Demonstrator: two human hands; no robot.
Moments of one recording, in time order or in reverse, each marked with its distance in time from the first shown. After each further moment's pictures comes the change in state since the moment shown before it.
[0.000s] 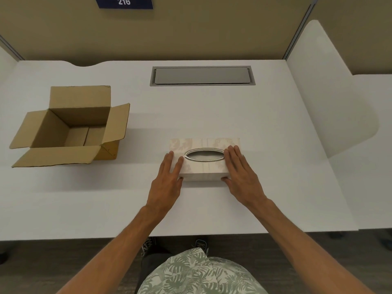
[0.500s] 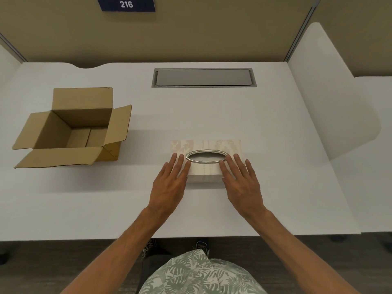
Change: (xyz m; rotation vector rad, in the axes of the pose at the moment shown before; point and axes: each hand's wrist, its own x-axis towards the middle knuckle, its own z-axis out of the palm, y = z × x) left_hand 0.002 0.002 -0.003 0.334 0.083 0.236; right_hand -0.017 -0.014 0.007 -0.173 0.175 -0.051
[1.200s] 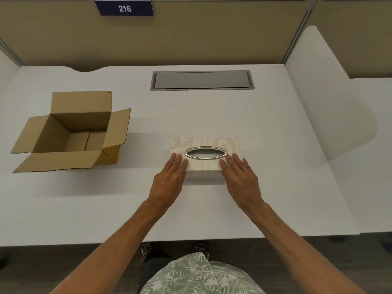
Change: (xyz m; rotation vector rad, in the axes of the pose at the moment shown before) left_hand 0.018 -0.007 -0.004 -0.122 0.017 -0.058; right_hand 0.019 0.010 0.011 0.049 0.047 0.060
